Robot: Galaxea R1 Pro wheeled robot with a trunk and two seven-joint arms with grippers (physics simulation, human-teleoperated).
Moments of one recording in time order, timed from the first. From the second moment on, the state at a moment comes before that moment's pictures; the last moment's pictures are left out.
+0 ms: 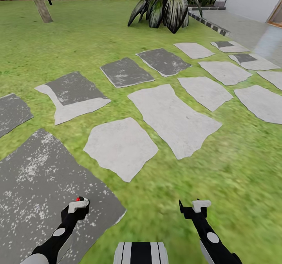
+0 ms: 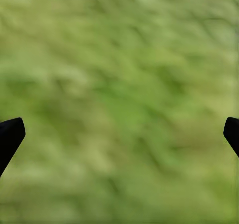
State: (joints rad) left arm -0.55 0.12 0.04 -0.32 0.06 -0.31 0.05; right arm -0.41 -0.04 0.00 -0.59 0.05 -0.33 0.00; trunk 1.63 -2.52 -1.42
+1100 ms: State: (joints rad) left arm -0.55 0.12 0.04 -0.32 0.05 -0.31 0.05; right arm -0.41 -0.04 0.00 -0.59 0.05 -0.33 0.00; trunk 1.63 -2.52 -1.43
